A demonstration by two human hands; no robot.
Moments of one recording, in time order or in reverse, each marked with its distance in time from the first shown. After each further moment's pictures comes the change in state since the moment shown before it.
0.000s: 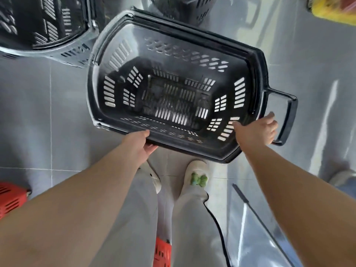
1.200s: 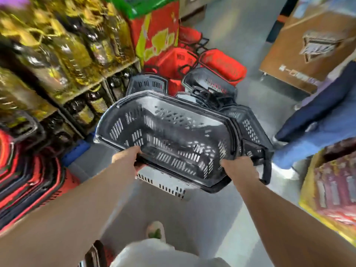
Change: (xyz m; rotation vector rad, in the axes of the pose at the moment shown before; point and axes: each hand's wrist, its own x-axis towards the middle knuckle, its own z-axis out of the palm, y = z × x) left_hand -0.350 0.141 -0.226 -0.533 0.157 0.472; right_hand -0.299 -0.215 -0.287 -0.056 -0.159 -0.734
